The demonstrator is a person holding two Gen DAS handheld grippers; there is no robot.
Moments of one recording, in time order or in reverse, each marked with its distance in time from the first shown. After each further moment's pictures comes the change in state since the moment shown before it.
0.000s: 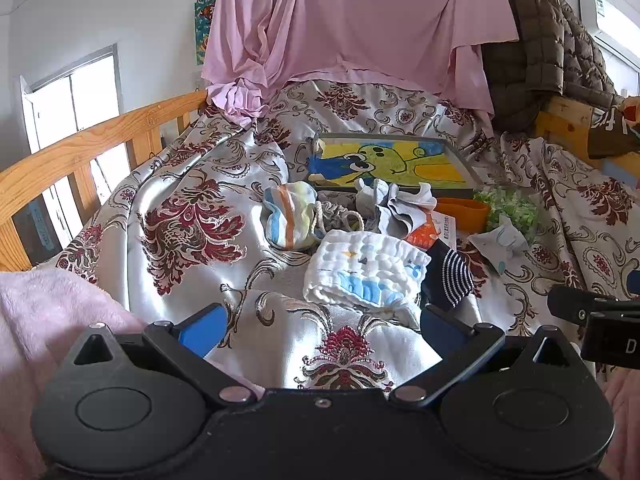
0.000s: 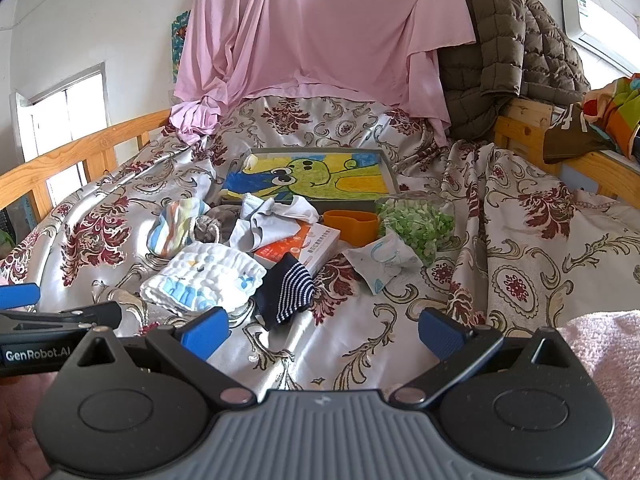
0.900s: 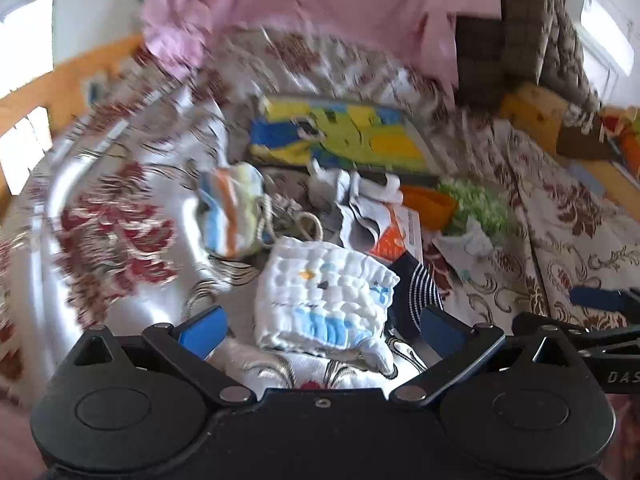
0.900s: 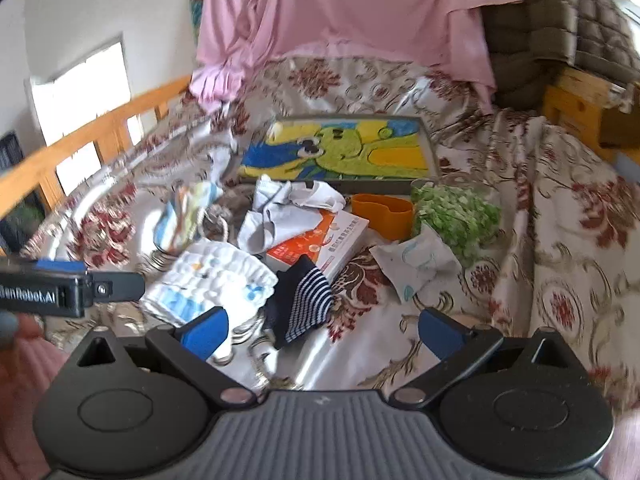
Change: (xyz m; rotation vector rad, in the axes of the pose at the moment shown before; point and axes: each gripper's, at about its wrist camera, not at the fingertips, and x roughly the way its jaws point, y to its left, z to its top) left arm 0.086 0.020 0.069 -0.029 0.220 -0.242; right arm 0.071 -0.019 0.054 -0.023 0.165 0.132
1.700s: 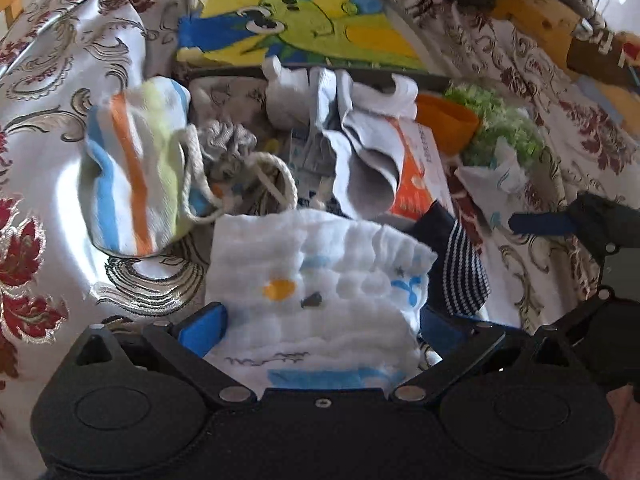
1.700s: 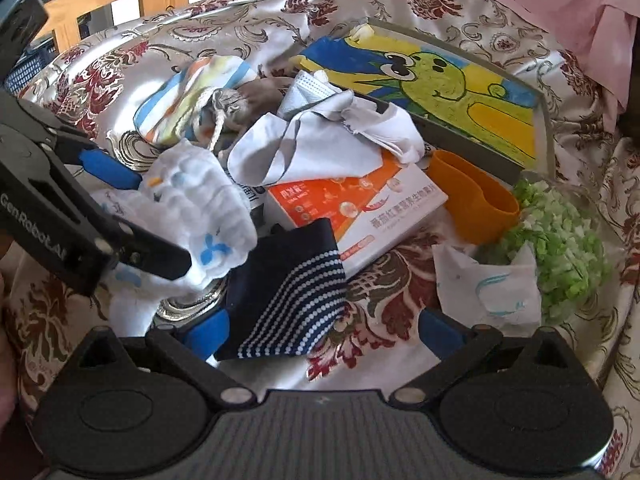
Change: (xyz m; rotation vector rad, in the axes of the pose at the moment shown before) left arm 0.141 0.010 0.027 0.092 0.307 -0.110; right arm 0.140 0.010 0.019 -0.383 0.247 0.103
